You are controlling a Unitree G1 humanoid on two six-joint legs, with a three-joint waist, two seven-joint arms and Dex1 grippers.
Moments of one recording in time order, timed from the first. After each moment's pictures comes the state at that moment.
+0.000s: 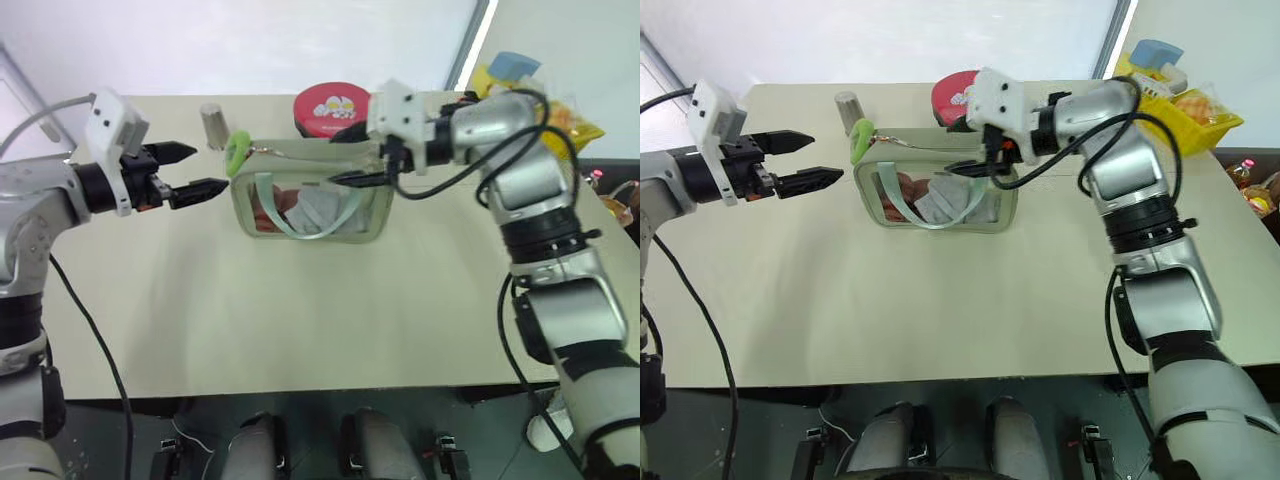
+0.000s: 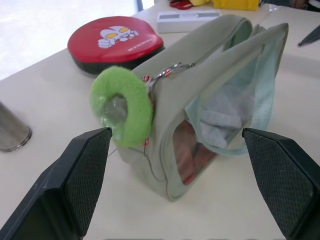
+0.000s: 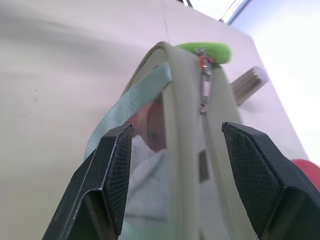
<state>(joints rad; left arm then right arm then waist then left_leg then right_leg) -0.69 0.92 0.18 -0.08 -0.55 0.80 -0.90 -1.15 -0.53 0.26 0.34 0.07 0.22 1.18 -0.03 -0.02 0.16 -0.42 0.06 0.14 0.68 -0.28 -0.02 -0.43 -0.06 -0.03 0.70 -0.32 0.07</state>
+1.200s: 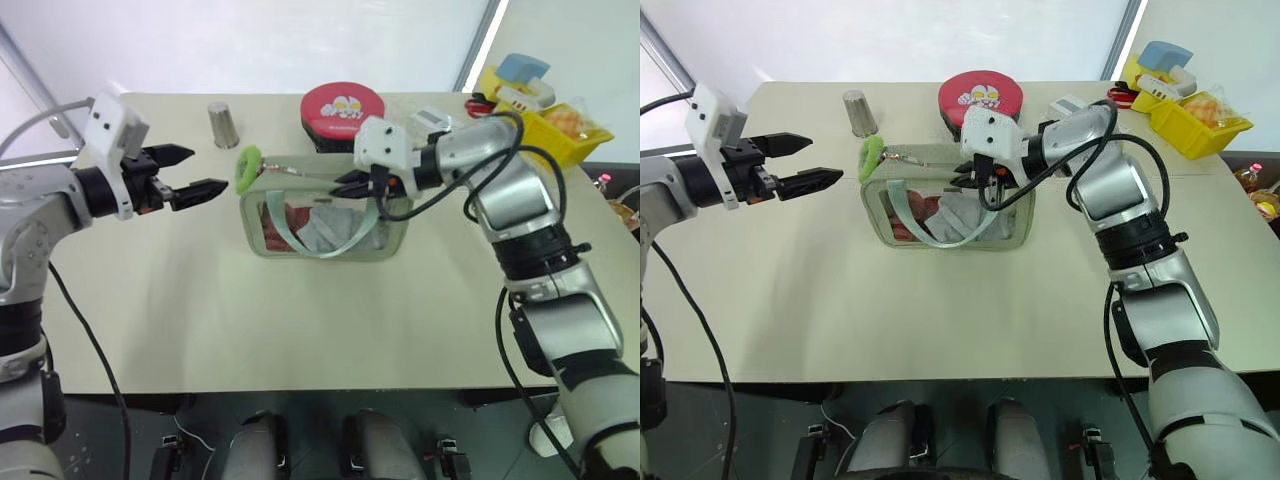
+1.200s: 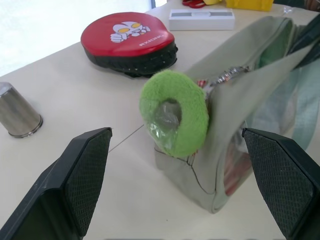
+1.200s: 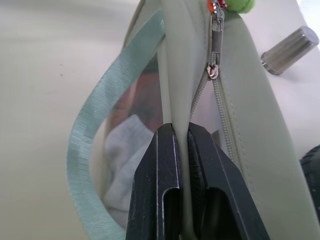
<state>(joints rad) -0.66 0.91 0.20 -0.13 -0.58 0.84 -0.84 -1.07 -0.56 0.28 0.15 0.04 0.44 1.24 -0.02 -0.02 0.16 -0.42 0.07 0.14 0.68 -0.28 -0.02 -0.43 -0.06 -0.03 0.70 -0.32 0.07</state>
